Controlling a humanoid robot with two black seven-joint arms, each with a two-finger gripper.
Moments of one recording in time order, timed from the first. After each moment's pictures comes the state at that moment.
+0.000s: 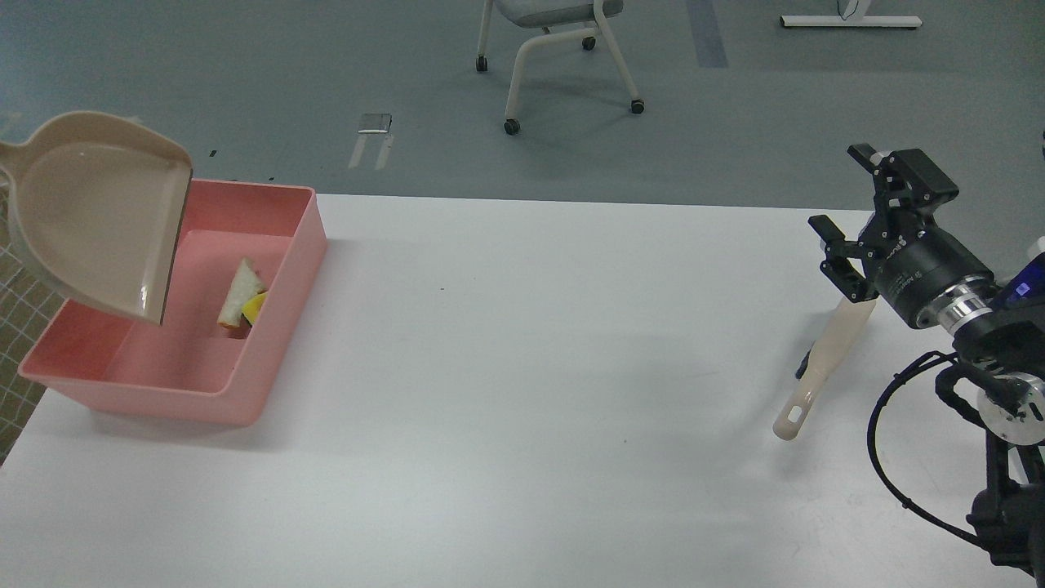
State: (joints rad) left arm -0.01 1.34 -1.37 -1.16 1.18 -0.27 -0.44; right arm 0.24 -0.12 1.69 1.41 -1.03 0.41 -0.28
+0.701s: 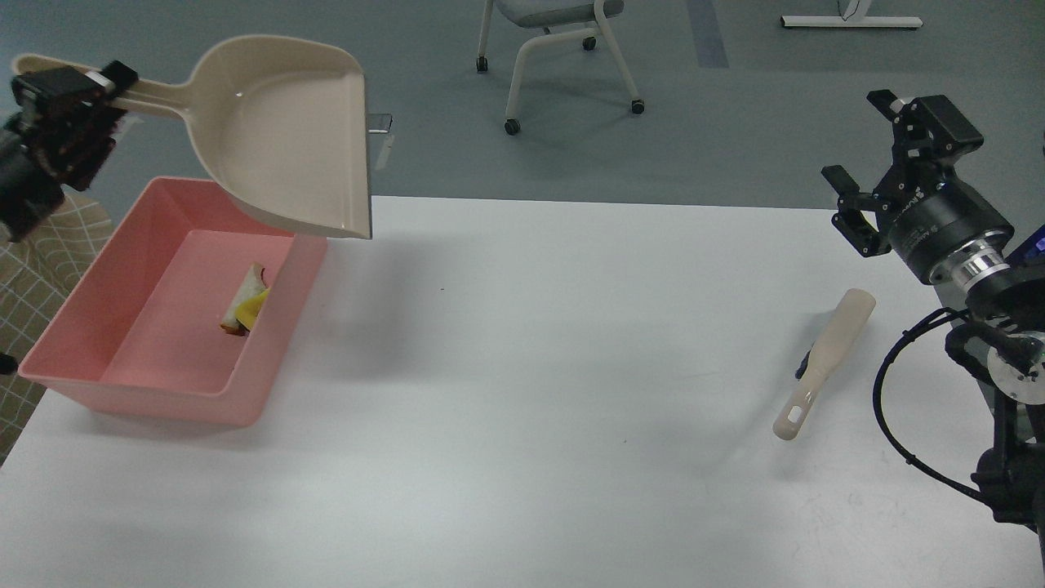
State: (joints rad) left arm -0.27 0.78 -1.36 -1.20 0.97 -0.37 -0.27; right arm 0.35 -0.13 1.69 1.40 -1.03 0.40 -0.27
